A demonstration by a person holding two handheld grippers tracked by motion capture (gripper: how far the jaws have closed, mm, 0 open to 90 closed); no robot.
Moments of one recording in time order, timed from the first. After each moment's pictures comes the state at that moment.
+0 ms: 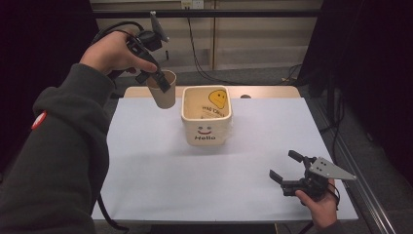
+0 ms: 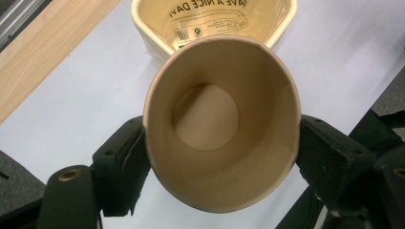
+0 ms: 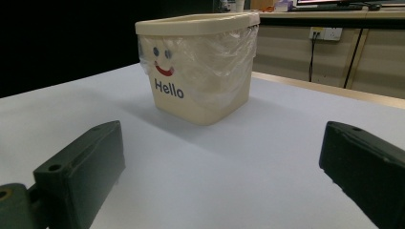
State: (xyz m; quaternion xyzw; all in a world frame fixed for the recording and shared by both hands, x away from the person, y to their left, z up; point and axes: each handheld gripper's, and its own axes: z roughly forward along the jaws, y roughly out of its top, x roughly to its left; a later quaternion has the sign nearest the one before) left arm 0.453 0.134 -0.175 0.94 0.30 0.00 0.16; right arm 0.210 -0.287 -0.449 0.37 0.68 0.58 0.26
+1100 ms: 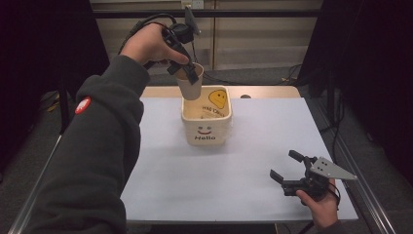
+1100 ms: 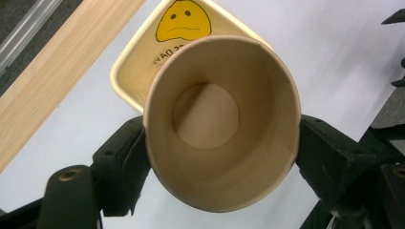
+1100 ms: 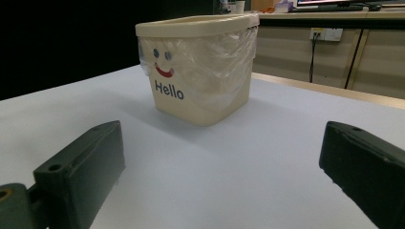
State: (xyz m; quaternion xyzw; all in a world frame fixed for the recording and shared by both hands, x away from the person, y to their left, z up) left arm 0.474 0.064 -0.177 0.95 0.27 0.00 0.17; right arm 0.210 -0.289 -0.449 0.37 0.67 0.58 0.26
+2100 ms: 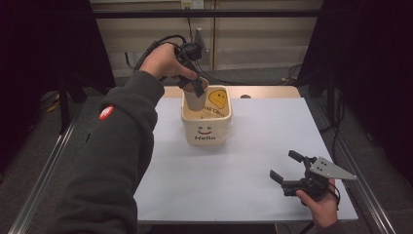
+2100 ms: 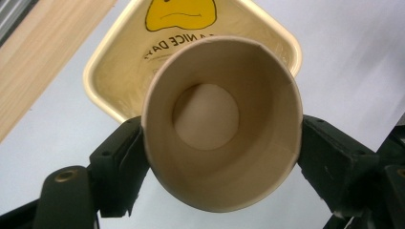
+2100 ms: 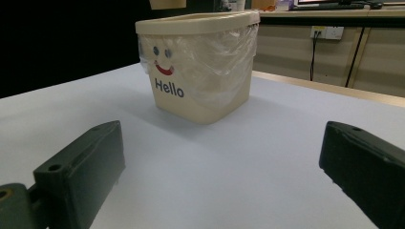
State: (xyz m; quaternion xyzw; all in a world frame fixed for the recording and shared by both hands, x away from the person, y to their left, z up) left arm 0.489 0.047 -0.232 0.95 0.27 -0.02 0.15; right arm 0.210 -0.290 -0.450 0.37 0.68 0.58 0.26
